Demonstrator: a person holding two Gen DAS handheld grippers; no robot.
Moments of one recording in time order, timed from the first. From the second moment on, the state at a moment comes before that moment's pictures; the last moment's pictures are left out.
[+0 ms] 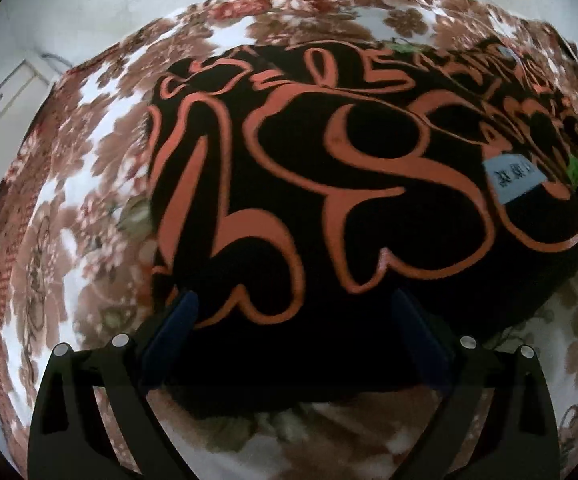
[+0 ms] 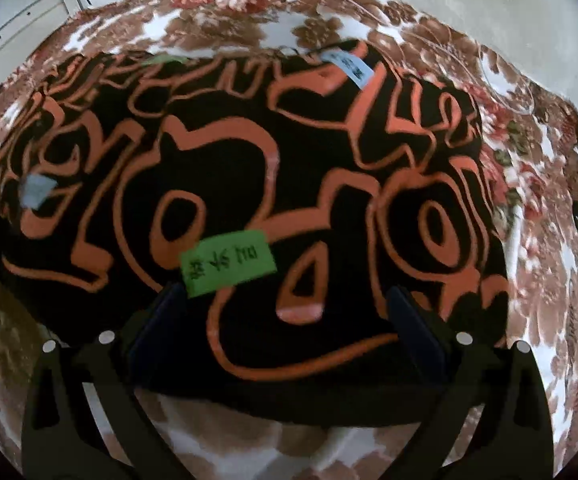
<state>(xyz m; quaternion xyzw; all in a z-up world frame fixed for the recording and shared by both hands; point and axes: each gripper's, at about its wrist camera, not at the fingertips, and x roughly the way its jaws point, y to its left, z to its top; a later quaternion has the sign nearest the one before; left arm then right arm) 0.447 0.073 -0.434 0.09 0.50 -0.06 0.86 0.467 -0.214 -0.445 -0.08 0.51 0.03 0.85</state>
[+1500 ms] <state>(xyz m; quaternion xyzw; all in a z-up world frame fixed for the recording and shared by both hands) 0.411 0.119 -0.492 -0.45 0.37 -0.04 0.81 0.491 -0.178 -0.425 -0.04 0.54 -0.02 0.84</state>
